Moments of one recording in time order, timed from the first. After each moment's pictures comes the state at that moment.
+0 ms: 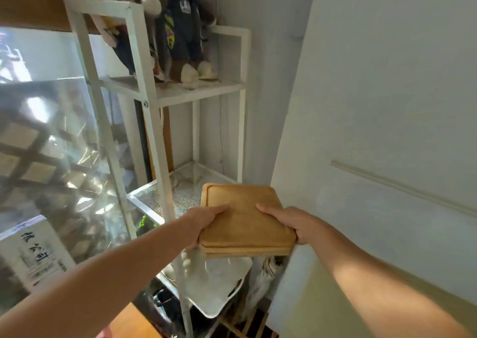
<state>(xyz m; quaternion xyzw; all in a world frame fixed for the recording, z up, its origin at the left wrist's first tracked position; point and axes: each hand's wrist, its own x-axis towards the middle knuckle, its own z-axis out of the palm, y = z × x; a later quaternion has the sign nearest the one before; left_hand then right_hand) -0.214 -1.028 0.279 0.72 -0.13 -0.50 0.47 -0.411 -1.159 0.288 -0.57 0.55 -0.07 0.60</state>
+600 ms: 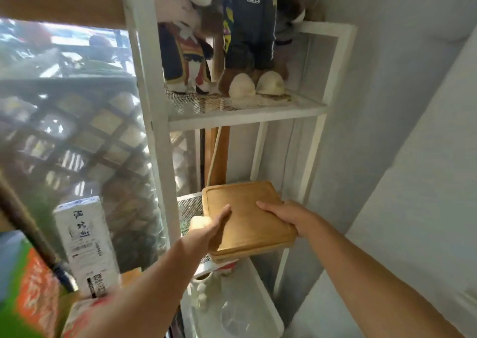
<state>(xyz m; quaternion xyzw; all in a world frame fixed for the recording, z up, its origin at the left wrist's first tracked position) -0.143 -1.125 0.266 0.65 0.06 -0.39 0.65 -0.208 -1.326 0.275 -0.74 0.37 0.07 0.56</state>
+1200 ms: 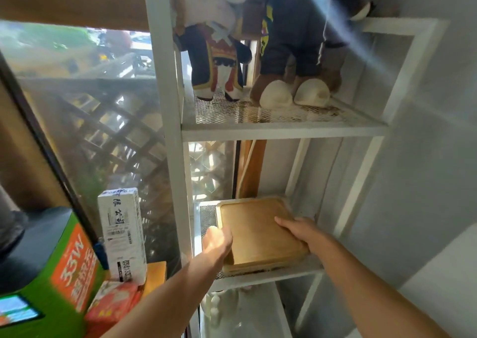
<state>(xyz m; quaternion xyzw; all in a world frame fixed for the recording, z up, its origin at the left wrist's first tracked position) -0.113 -1.135 0.229 0.82 0.15 -0.18 0.53 -0.134 -1.355 0.226 -0.76 0.32 0.11 0.55</state>
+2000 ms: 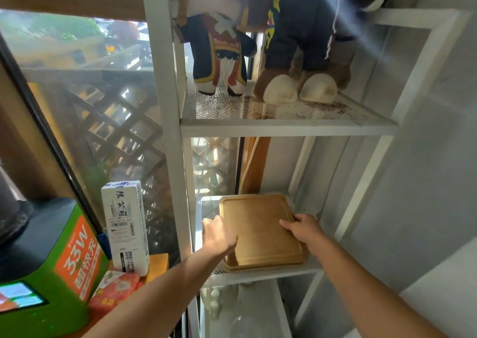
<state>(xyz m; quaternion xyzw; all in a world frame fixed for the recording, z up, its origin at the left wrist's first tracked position) -0.105 -1.135 0.221 0.93 0.02 -0.13 0.33 -0.129 -1.360 0.206 -0.81 0.31 0.06 0.50</state>
